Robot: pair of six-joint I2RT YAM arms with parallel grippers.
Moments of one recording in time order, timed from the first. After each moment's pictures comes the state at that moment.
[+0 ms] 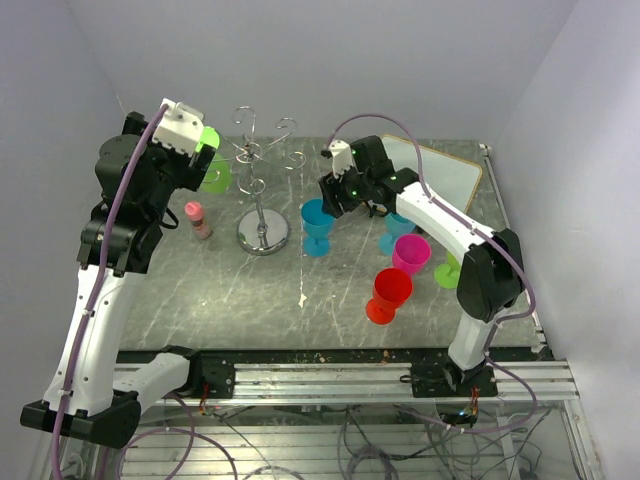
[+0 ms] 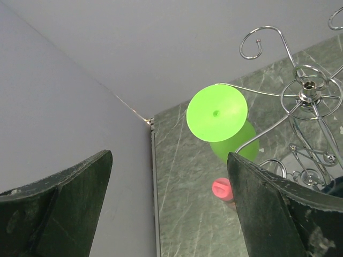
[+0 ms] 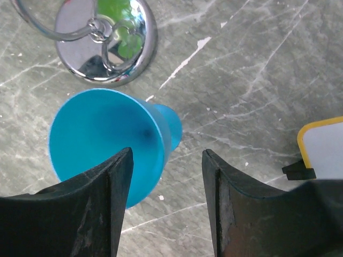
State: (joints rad) left arm -0.22 1.04 1.45 -0.50 -0.19 0.49; right arm 0.54 1.80 1.55 -0.47 -0.29 -0.12
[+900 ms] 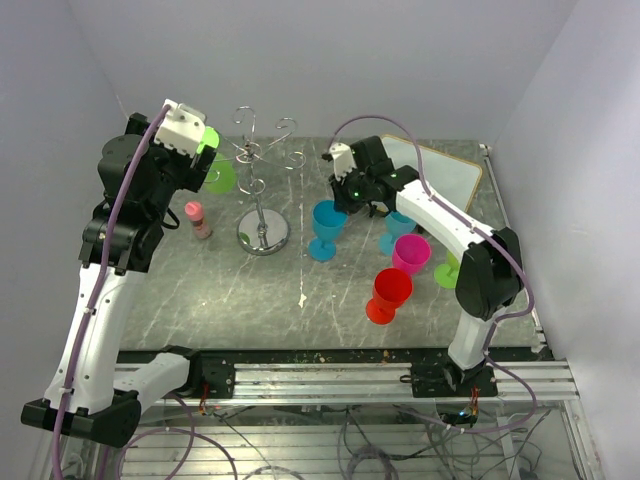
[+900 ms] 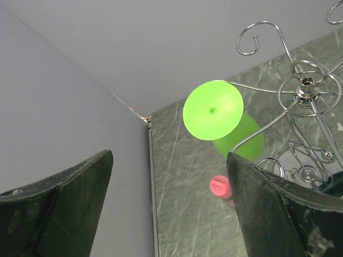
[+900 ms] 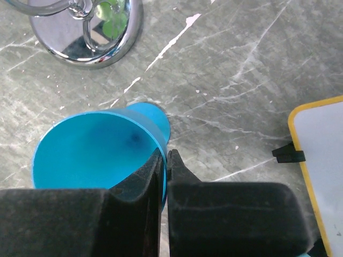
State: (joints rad) left arm -0.22 1.04 1.44 -0.51 -0.18 0.49; right arm 0.54 1.83 1.56 -0.55 -0.24 -0.16
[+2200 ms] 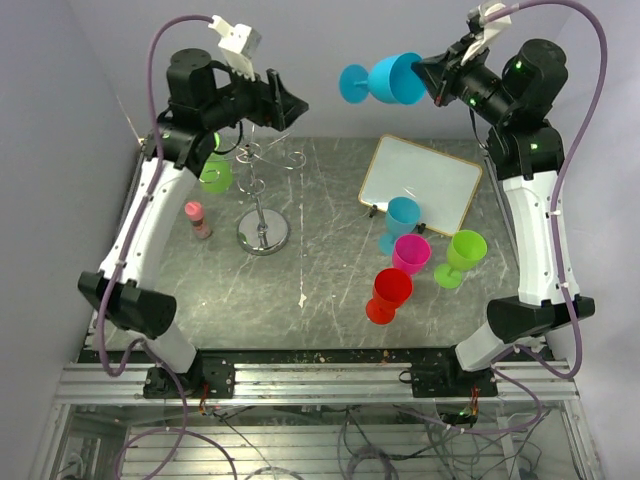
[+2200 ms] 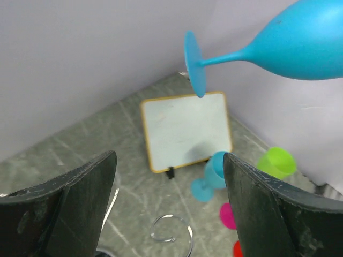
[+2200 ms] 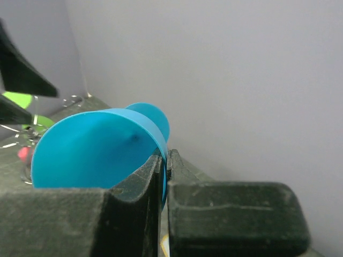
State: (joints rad) left arm -0.32 1.62 1.98 -0.41 0.49 -0.17; right arm 0.19 1.59 2.14 -0.44 -0.48 -0.09
